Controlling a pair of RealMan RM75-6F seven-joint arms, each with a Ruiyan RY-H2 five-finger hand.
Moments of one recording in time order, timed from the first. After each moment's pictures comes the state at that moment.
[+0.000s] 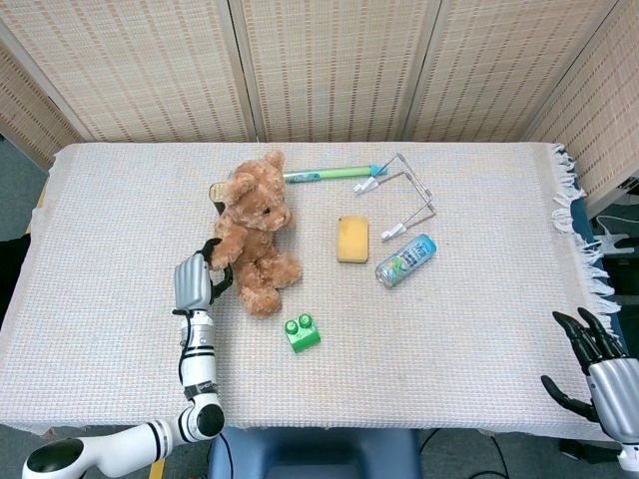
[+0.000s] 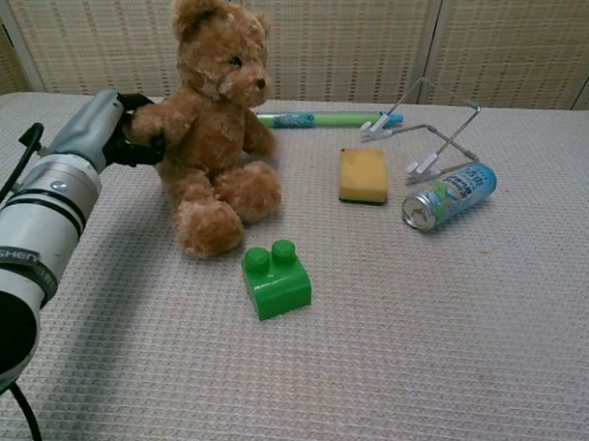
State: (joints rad) left arm -0.68 -2.01 -0.47 -1.17 0.95 1.36 0.23; right arm -0.03 -1.04 -0.04 -1.59 -1.72 1.66 0.15
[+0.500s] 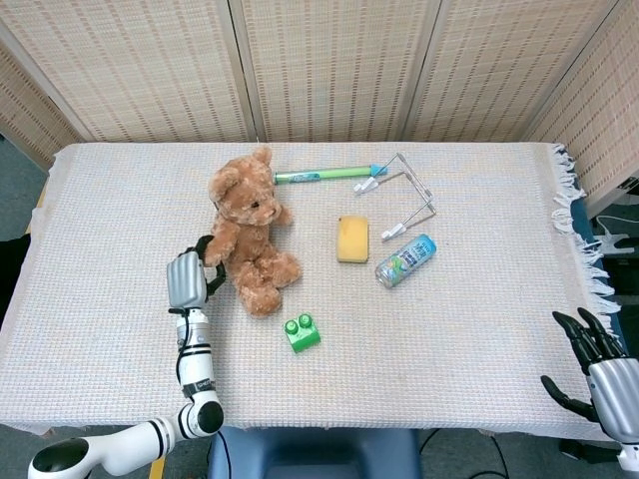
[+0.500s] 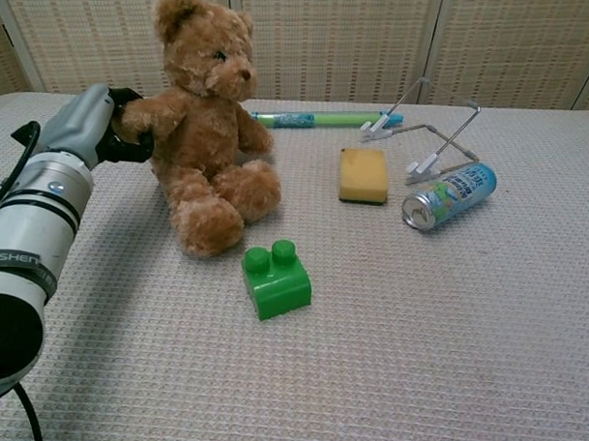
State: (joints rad) left arm -0.69 -2.04 -0.47 -1.08 1.00 1.39 0.24; right arm -0.03 -1.04 -0.04 -1.59 -1.72 1.65 0.16
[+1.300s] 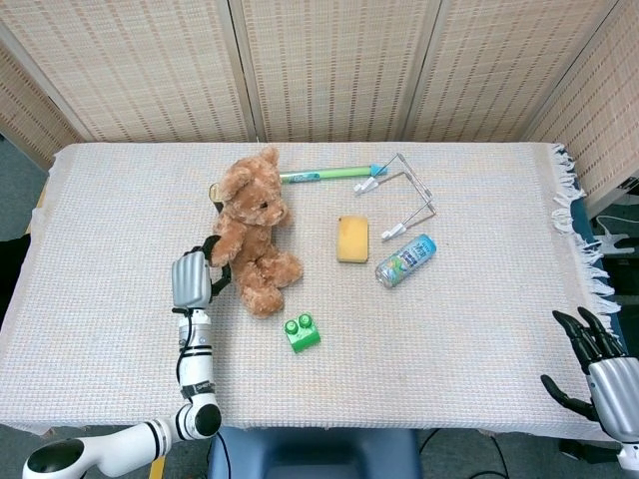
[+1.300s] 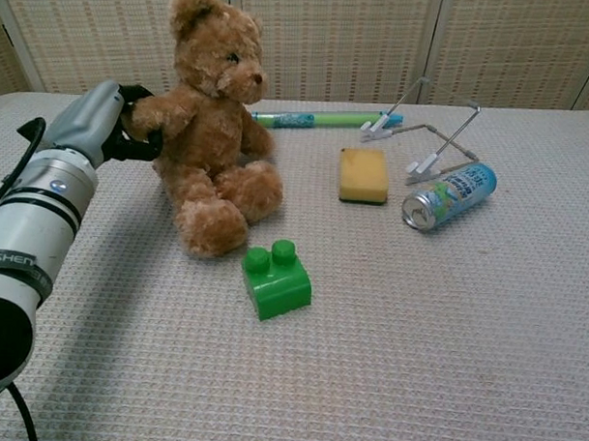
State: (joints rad) left arm -0.68 -2.01 -0.45 -1.12 1.06 1.38 0.23; right arm -0.03 -1.04 -0.04 -1.59 -1.72 1.65 0.15
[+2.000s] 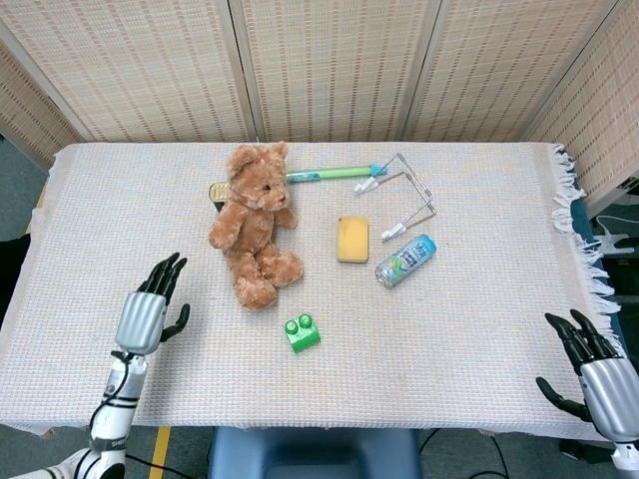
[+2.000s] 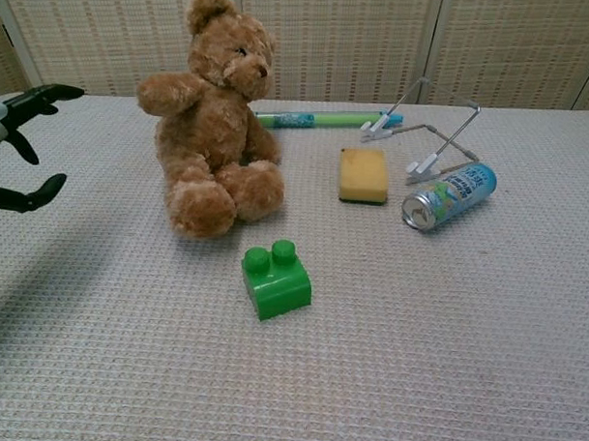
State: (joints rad) left arm -0.41 -1.61 -0.06 -1.33 1.44 1.50 0.09; right arm -0.03 -1.05 -0.05 -1.60 -1.73 1.63 0.12
